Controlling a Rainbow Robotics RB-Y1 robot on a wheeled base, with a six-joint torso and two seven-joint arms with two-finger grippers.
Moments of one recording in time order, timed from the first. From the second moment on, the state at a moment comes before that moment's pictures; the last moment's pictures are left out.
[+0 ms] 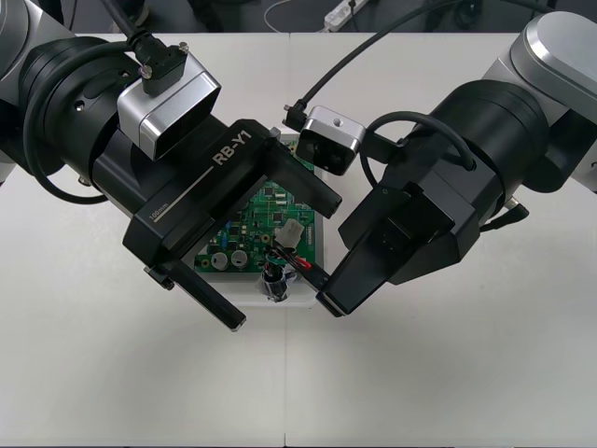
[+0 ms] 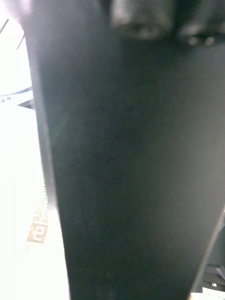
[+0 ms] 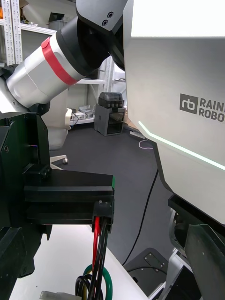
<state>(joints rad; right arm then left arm) -0.90 -0.81 0.68 -1.74 0.56 -1.50 -1.47 -0.78 0.72 -0.35 -1.84 -0.82 -1.54 0.41</state>
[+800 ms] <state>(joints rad) -0.90 -0.80 0.68 -1.75 0.56 -1.50 -1.47 -0.78 0.71 -0.35 -1.84 -0.83 -1.54 0.41</state>
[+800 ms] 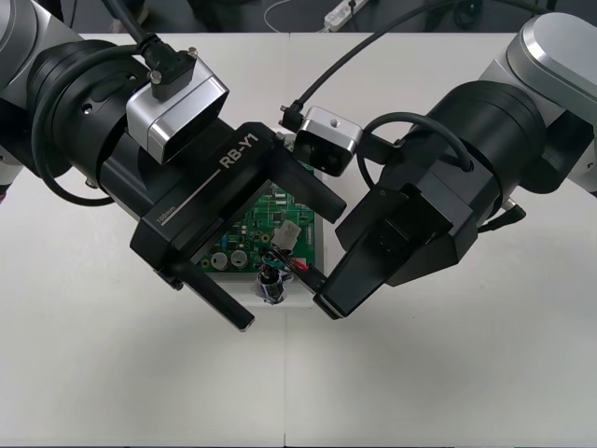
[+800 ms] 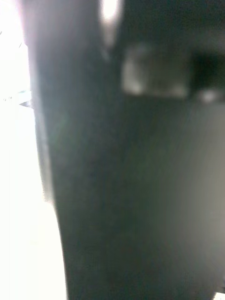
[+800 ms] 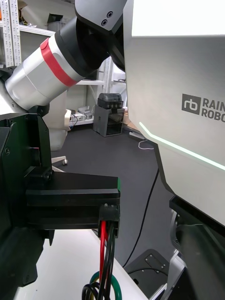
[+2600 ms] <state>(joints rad) -0.90 -0.80 0.68 -1.75 0.54 -1.50 -1.47 -0.78 0.70 -0.37 -1.83 -0.82 -1.54 0.41</state>
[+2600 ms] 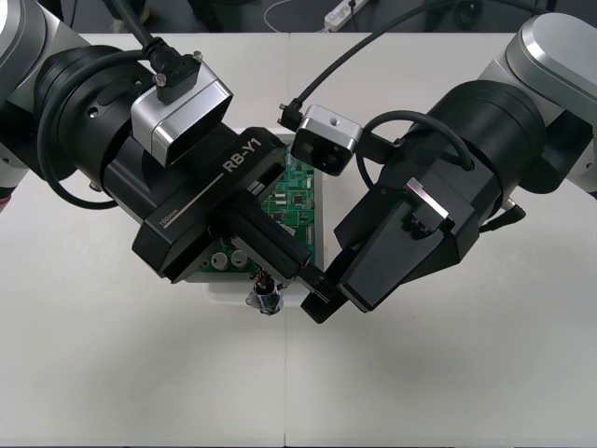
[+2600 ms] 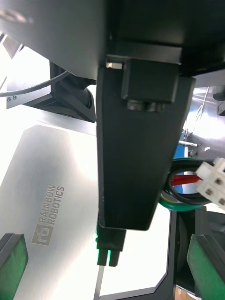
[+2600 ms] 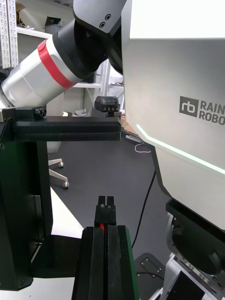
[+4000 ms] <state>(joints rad) -0.90 -0.86 0.68 -1.63 0.53 -1.51 -1.34 -0.63 0.88 -0.15 -1.80 -0.71 -1.54 0.39</state>
